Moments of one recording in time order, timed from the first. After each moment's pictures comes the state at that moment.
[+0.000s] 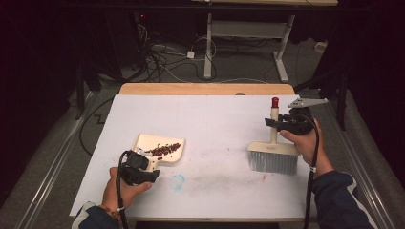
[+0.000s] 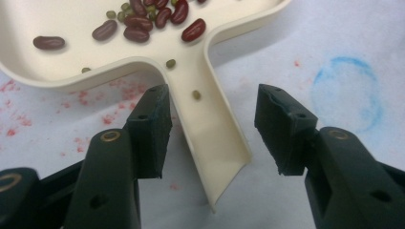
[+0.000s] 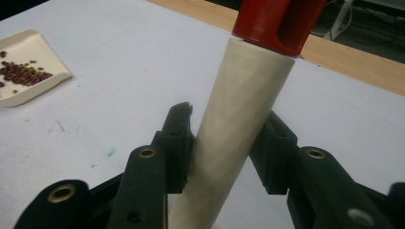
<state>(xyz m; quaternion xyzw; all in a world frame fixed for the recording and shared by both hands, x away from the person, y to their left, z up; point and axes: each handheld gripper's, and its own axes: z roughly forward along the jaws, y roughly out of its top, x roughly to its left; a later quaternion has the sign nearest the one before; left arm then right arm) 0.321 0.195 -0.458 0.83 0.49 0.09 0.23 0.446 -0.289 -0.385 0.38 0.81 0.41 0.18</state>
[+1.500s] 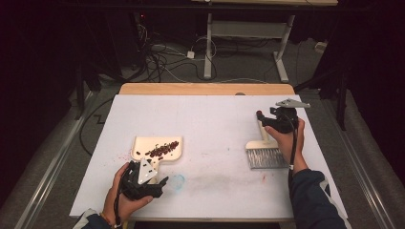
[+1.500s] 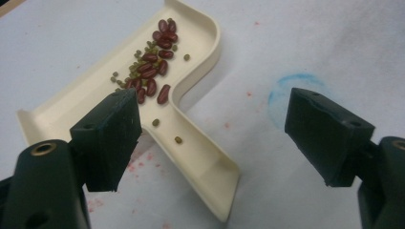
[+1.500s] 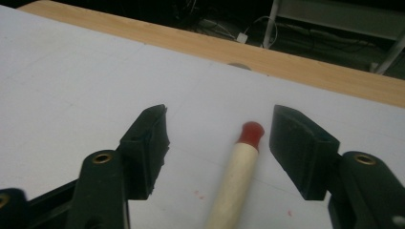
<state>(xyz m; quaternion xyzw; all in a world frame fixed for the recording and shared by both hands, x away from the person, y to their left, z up) 0.281 0.183 -0.463 0.85 0.34 0.25 0.32 0.465 -0.259 -0.418 0.46 0.74 0.41 0.28</state>
